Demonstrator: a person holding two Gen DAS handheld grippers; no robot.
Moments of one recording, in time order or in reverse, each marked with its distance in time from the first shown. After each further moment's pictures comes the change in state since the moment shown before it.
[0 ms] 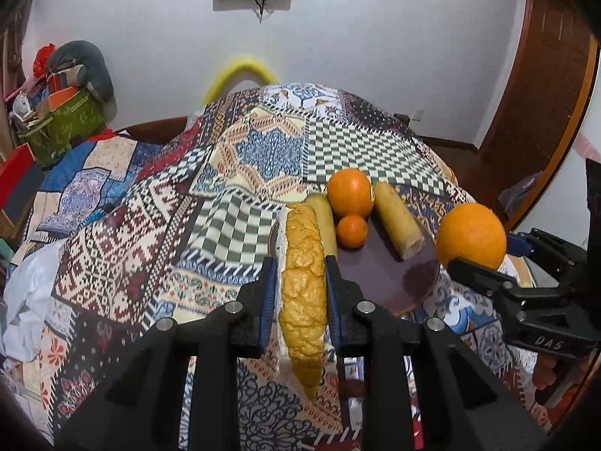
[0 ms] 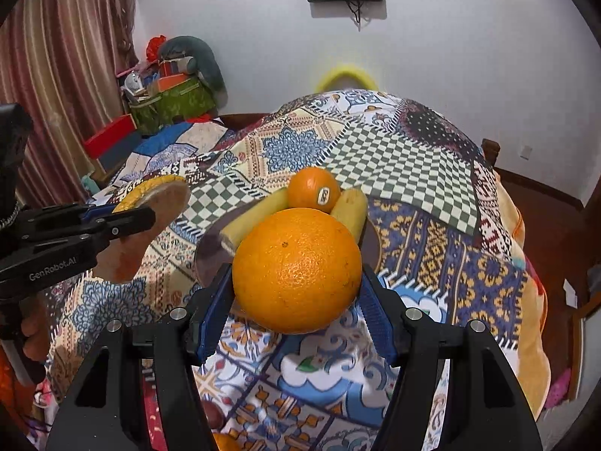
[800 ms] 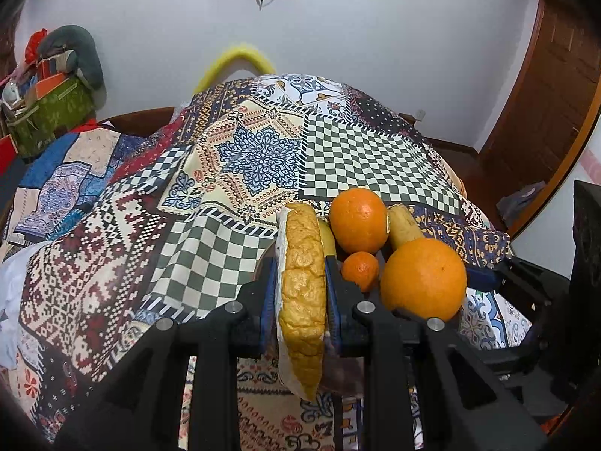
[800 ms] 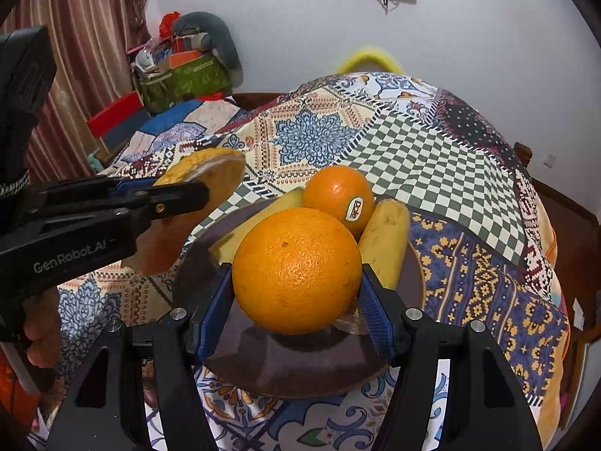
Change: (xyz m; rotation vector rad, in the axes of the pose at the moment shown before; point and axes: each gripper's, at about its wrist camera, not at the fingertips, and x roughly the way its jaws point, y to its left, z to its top) left arm 0.072 0.003 0.031 -0.039 0.042 -0.034; right arm 0.062 0.008 0.015 -0.064 0.077 0.055
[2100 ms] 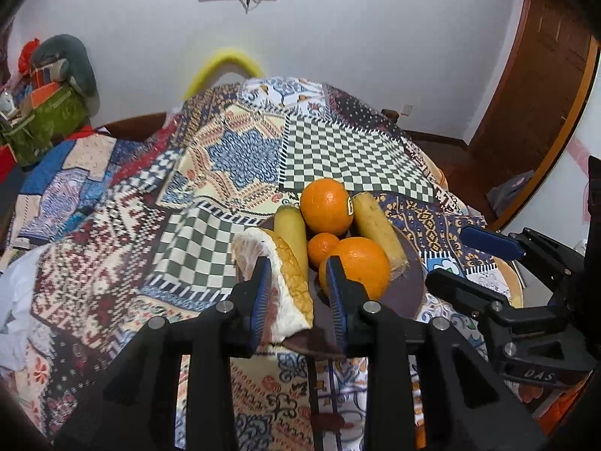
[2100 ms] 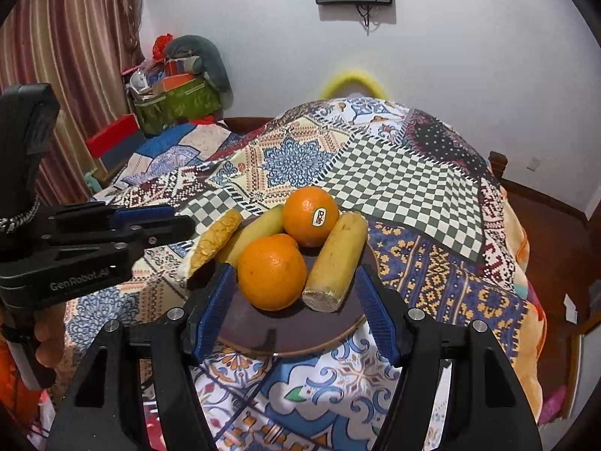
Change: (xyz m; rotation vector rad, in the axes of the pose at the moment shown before) left arm -0.051 -0.020 -0.012 0.039 -0.002 -0.017; right arm -0.057 -0.009 -0.004 0.030 -0.083 -0.041
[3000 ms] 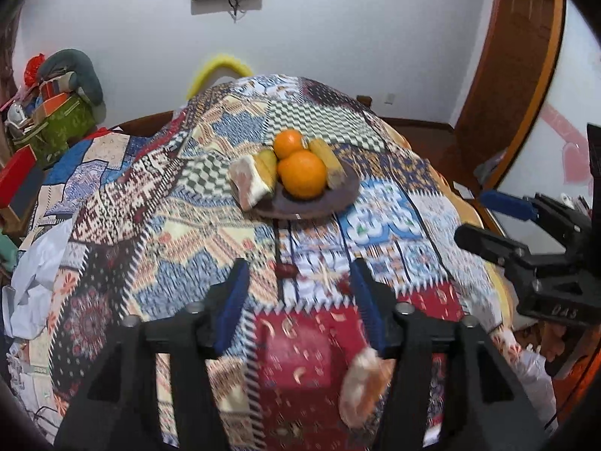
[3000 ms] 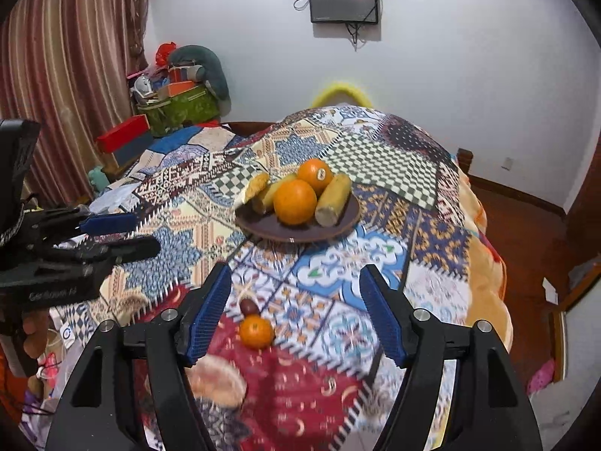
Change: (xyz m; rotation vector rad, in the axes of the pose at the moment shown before) left arm -0.122 -0.046 -0.109 0.068 0.011 0.002; right arm -0.114 0.030 -0.076 0.007 -0.033 -0.066
